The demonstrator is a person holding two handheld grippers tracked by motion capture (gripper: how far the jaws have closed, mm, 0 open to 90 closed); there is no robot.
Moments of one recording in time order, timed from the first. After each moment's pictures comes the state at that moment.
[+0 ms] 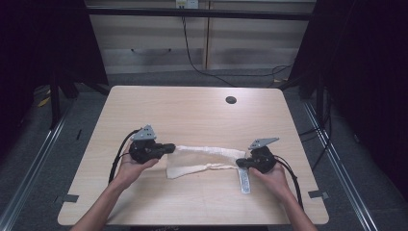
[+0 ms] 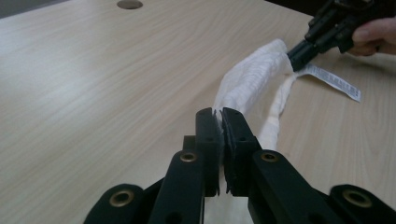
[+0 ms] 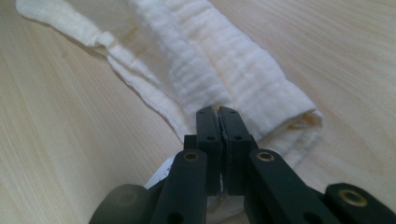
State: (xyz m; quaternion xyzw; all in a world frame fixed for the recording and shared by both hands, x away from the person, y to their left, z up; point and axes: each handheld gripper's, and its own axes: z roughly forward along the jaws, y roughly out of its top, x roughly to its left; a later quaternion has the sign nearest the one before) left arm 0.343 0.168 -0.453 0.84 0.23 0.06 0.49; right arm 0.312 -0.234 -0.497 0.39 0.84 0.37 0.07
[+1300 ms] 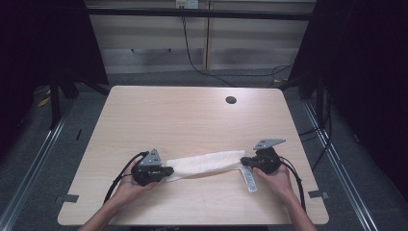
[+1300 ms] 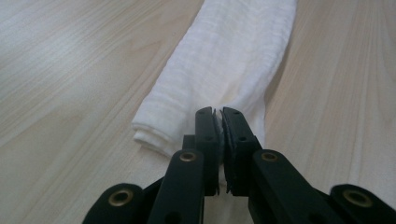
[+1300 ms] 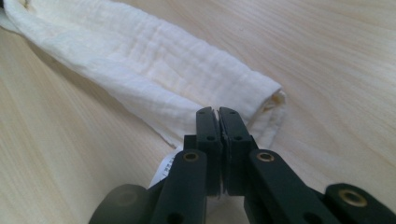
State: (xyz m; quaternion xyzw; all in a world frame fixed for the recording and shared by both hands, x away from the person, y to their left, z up) left arm 0.307 0.166 -0.499 0.89 0.20 0.08 0.40; right arm 0.301 -0.246 -0.489 0.40 0.83 0.37 0.11
